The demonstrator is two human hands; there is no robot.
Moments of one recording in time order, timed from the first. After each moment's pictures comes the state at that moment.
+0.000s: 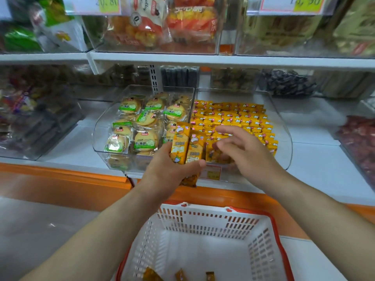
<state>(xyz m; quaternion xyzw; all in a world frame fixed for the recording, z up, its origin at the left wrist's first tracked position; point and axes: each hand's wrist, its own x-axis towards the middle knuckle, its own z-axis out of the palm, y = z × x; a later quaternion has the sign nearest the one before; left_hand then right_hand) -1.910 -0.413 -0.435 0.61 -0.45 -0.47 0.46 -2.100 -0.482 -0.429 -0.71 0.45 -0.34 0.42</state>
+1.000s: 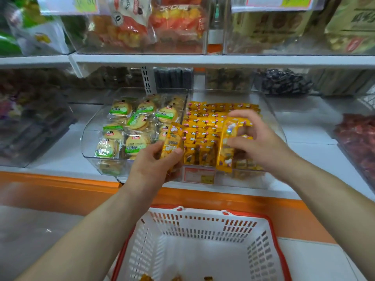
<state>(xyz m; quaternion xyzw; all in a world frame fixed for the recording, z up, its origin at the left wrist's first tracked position) -1.904 -0.431 -0.442 0.59 -0.39 -0.46 0.54 -2.131 -0.520 -0.423 -0.68 0.43 -0.37 0.46</state>
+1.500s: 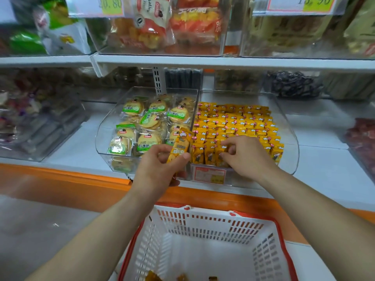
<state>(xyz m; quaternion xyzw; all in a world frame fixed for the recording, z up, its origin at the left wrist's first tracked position) -1.891 -0.419 -0.447 0.63 -0.40 -0.41 0.53 -2.092 -0.532 -0.462 -0.80 0.52 -0.22 0.17</state>
